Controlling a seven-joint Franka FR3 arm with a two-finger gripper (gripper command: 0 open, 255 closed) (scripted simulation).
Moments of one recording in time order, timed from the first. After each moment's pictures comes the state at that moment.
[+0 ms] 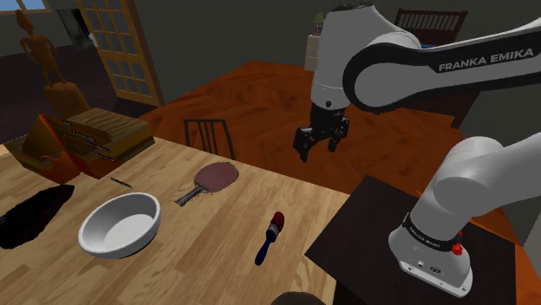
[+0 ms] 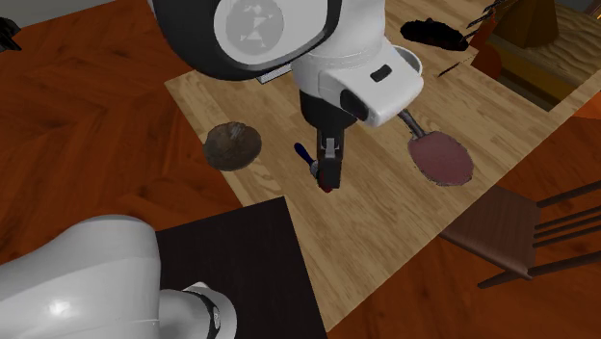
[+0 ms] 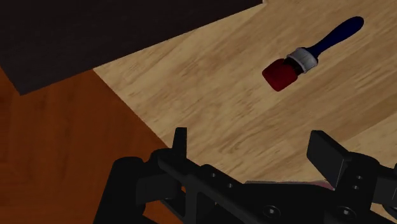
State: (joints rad) arm -0.07 -0.78 0.48 -2.62 0.28 1.94 0.57
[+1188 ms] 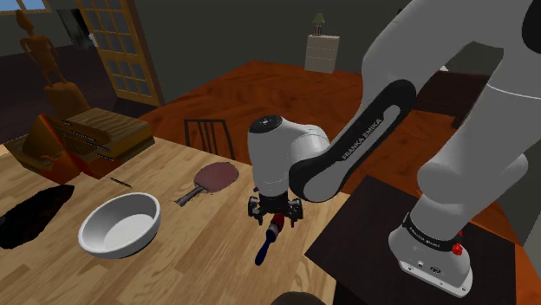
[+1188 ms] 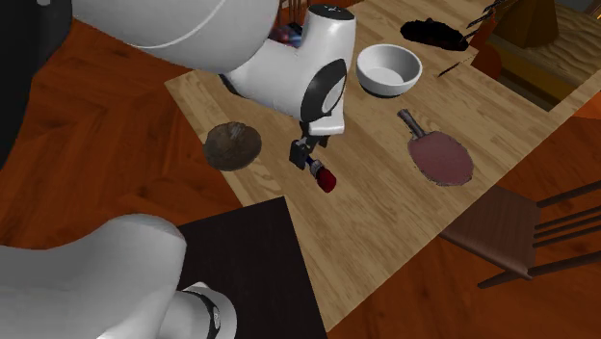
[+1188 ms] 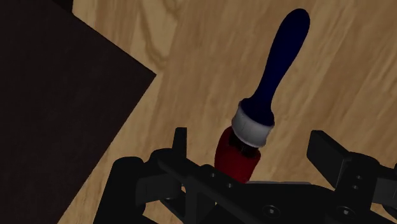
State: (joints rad) arm -0.50 0.05 1.19 -2.50 -0.07 2.43 1.72
